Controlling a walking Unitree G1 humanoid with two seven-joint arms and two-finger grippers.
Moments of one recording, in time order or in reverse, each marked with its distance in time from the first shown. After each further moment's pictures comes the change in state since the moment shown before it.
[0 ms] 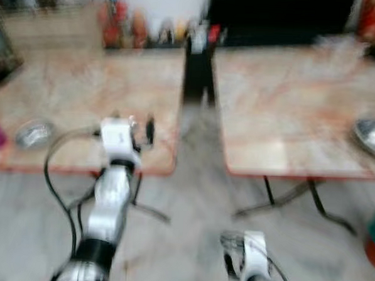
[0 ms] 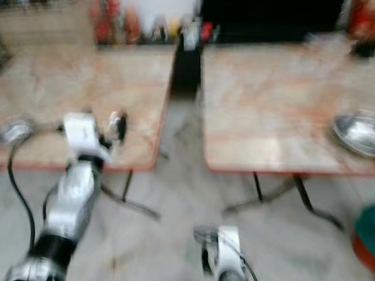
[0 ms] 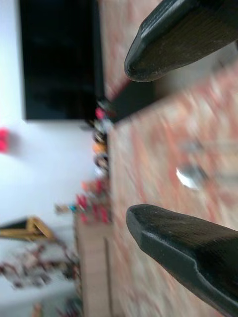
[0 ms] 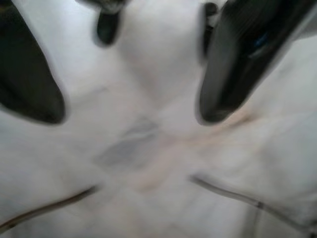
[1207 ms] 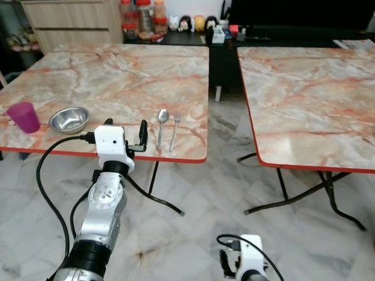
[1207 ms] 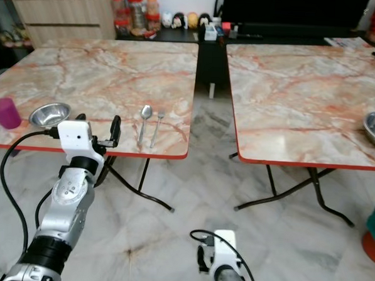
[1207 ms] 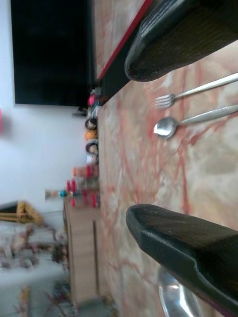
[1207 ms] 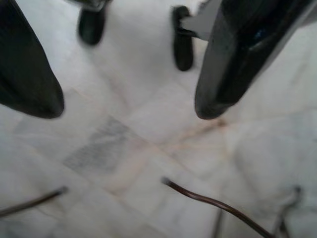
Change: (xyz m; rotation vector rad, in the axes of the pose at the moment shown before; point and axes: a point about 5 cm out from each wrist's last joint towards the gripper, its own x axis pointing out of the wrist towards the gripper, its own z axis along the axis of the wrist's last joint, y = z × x) left arm -0.012 0.004 -0.015 0.060 0.058 -0.043; right arm 0.000 0.006 -0.001 0.003 0.001 0.016
